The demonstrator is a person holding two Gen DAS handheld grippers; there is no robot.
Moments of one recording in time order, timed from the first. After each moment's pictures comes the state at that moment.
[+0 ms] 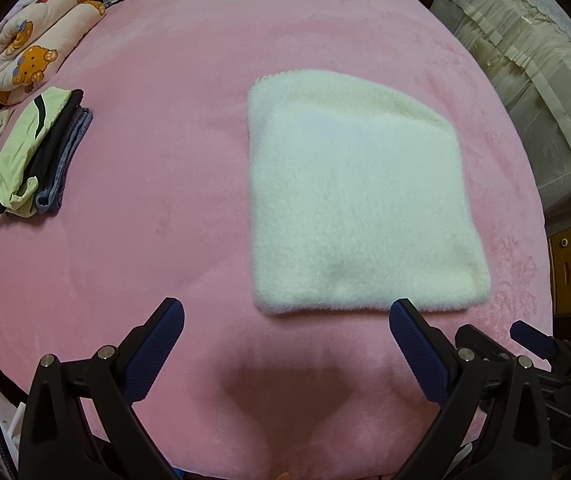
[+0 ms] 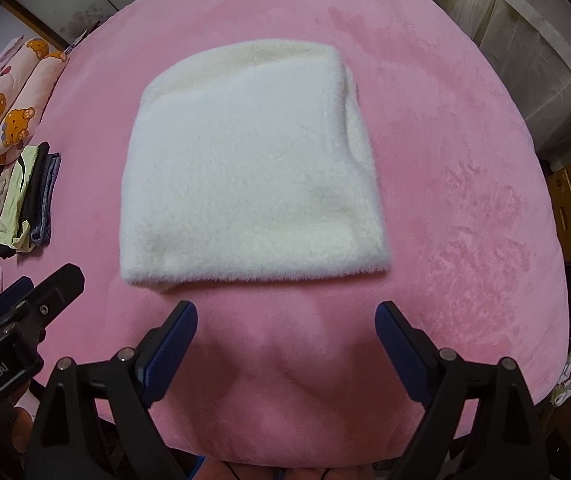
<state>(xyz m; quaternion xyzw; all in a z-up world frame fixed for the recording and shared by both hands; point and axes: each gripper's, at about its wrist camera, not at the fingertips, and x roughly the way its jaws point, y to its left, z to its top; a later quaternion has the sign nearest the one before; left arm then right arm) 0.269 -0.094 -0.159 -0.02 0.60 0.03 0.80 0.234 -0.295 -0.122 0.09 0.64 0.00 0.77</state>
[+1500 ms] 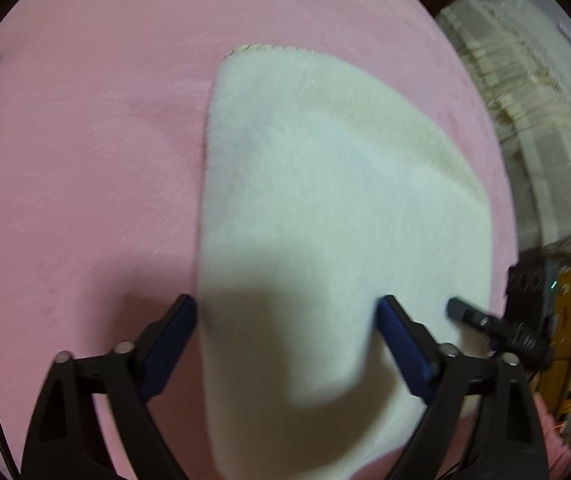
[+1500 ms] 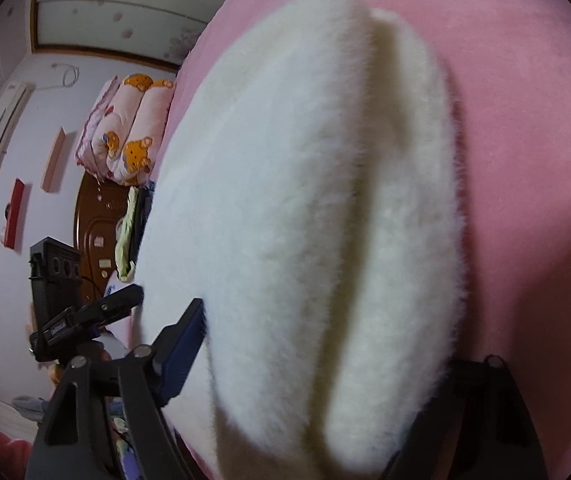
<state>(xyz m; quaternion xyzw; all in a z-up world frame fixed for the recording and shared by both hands) 0.403 -0.025 -0.287 -0.19 0.61 -0.07 0.77 0.394 -0.385 -0.286 0.30 0.58 0.27 0.70</state>
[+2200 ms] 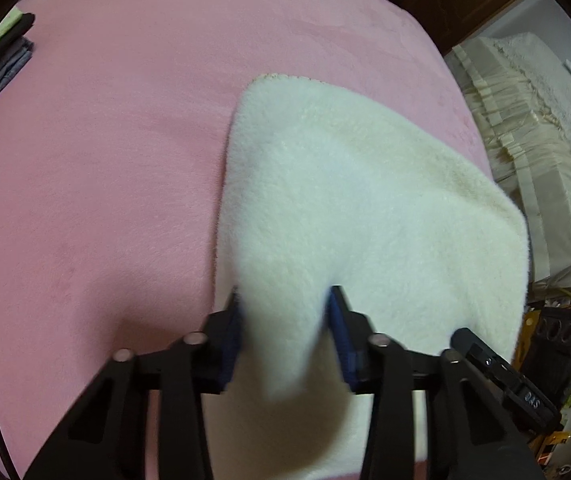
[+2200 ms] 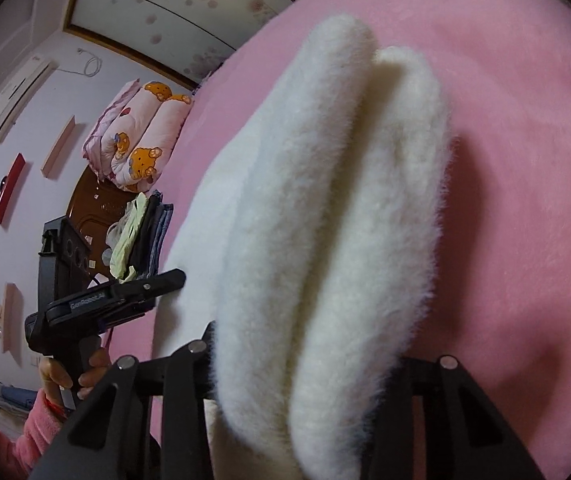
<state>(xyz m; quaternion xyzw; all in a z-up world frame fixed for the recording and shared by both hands) 0.395 -0.027 -0.261 -0.23 0.57 -0.03 0.79 0.360 -0.358 -0.204 0.23 0.51 0.27 0.78</state>
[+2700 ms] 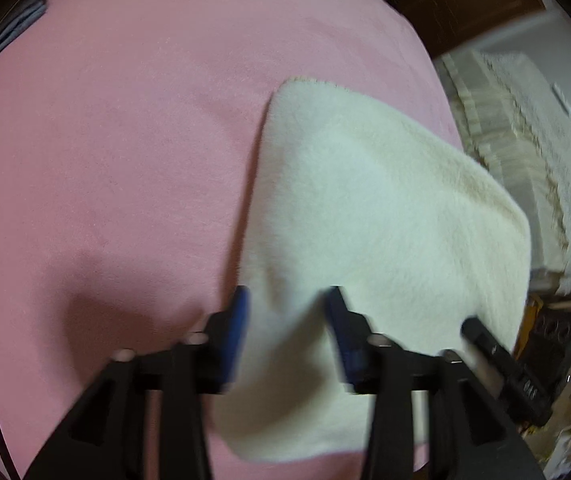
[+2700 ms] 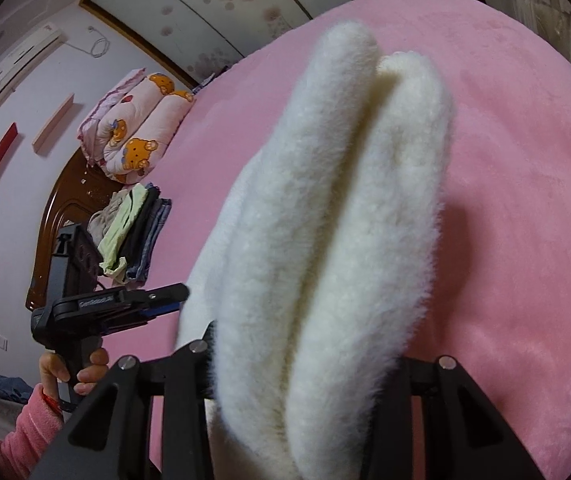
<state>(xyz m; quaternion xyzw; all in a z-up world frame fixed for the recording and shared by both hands) 0.393 0.016 -0.281 -0.27 0.59 -0.08 0.75 0.346 -0.315 -0.162 0.17 0.50 0.24 0.81</state>
